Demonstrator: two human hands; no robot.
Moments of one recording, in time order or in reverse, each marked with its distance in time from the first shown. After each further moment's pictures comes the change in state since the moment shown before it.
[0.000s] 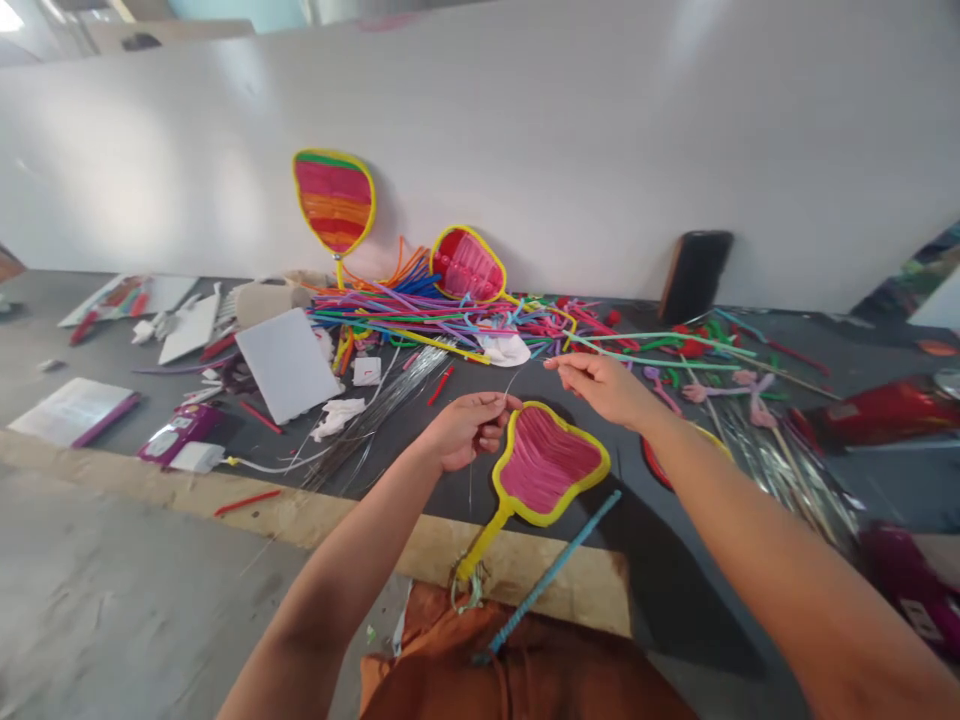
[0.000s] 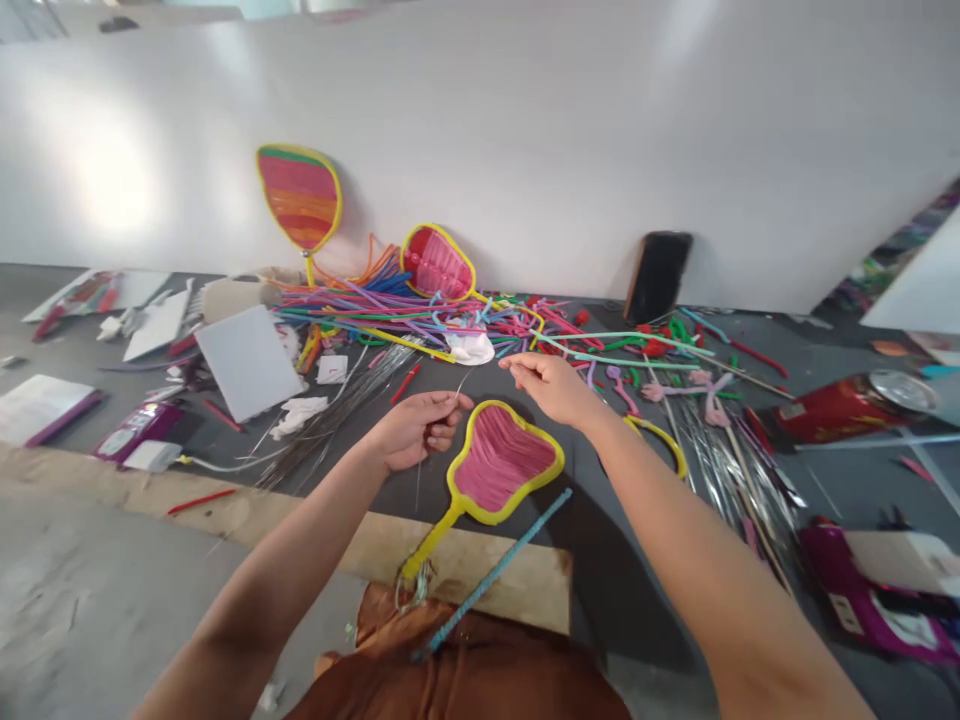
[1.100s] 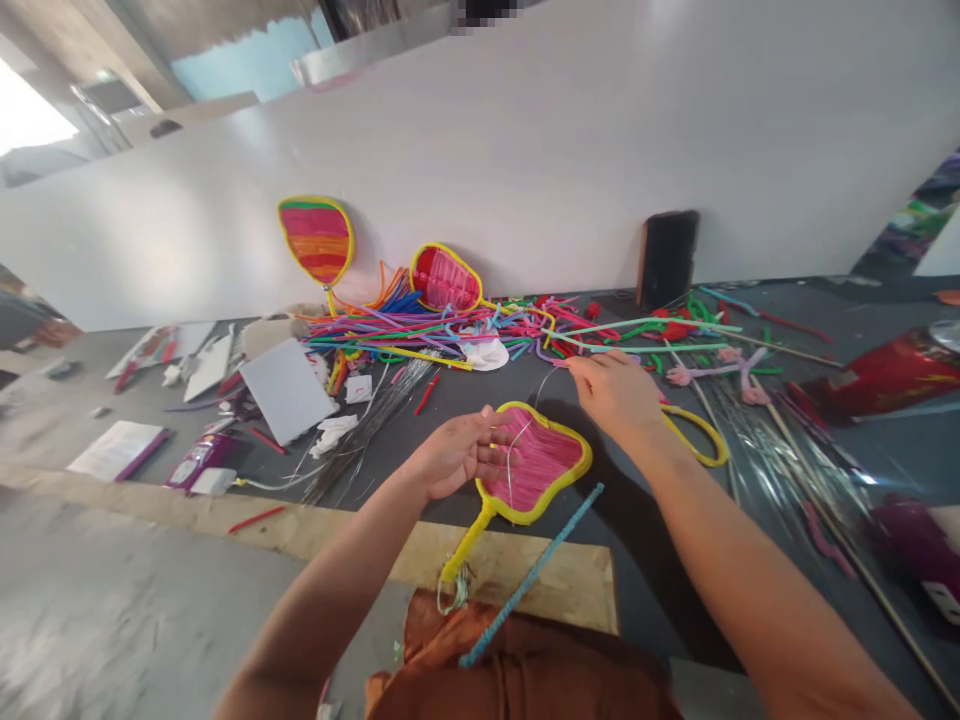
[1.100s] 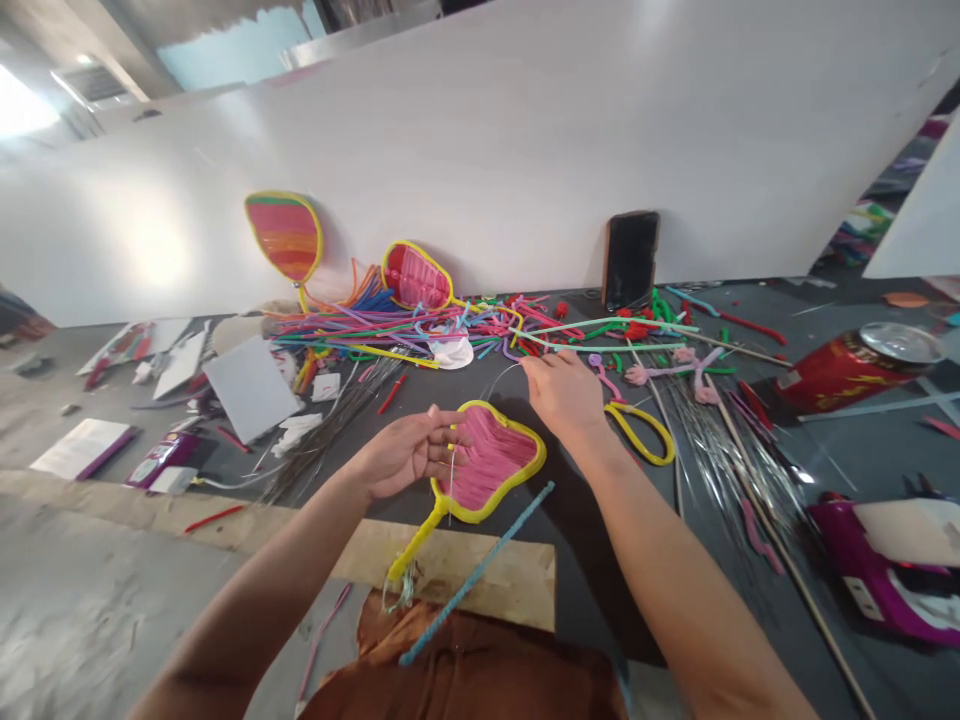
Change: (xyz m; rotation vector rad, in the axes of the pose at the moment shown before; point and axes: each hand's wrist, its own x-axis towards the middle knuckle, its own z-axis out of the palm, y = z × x) left_hand -0.014 -0.009 0.036 0.164 0.109 -0.118; right_hand -0.031 0.023 -0.007 -0.794 0.404 -0.073
